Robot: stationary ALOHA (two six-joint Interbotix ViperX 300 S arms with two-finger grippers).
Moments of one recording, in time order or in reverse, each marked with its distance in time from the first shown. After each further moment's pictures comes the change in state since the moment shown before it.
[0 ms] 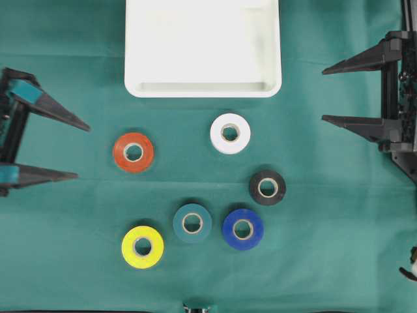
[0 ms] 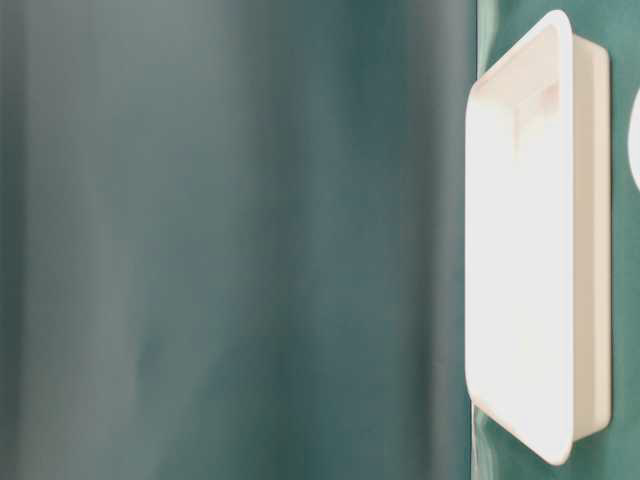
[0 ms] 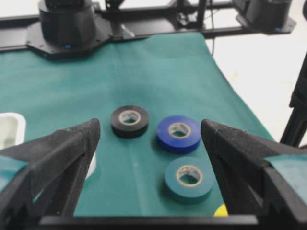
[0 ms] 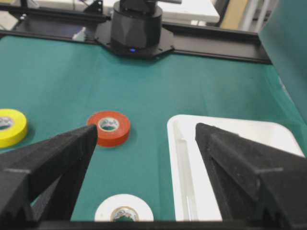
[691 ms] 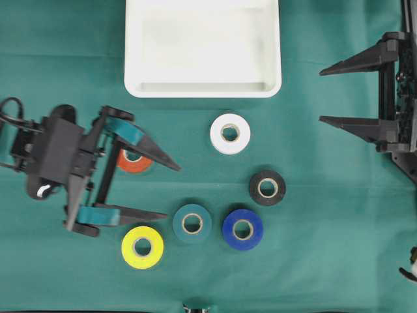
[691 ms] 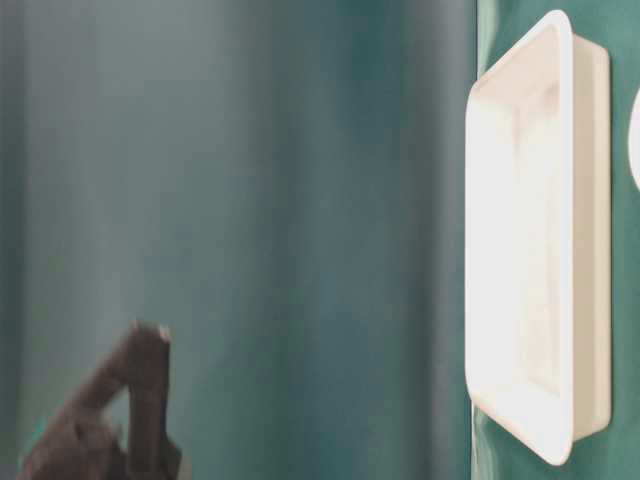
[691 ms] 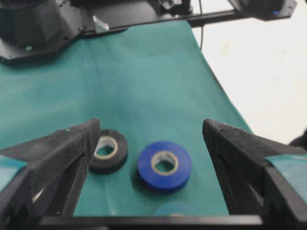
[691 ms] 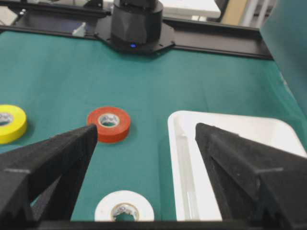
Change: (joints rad) left arm -0.038 0.457 -0.362 0.000 0.002 0.014; right arm 0.000 0.015 0.000 0.000 0.000 0.000
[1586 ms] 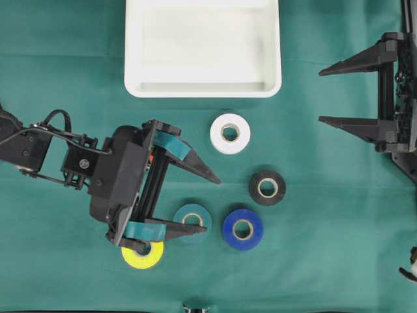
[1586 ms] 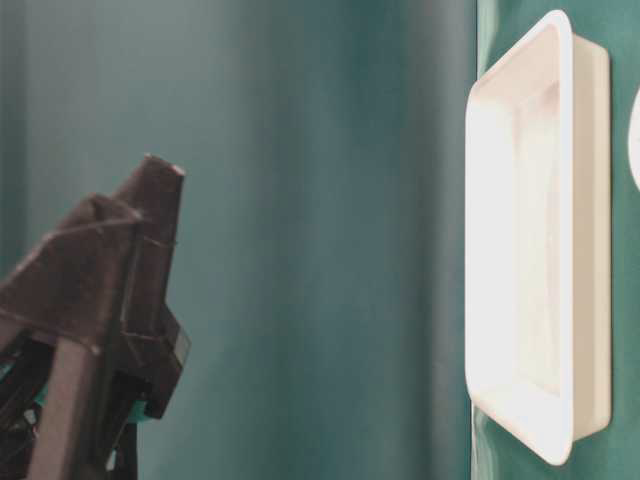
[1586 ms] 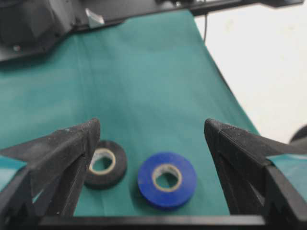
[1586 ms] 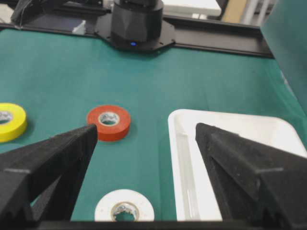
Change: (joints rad) left arm -0.006 0.158 -0.202 0.000 0.150 0.023; right arm 0.000 0.005 -0.002 -0.002 0.000 0.000
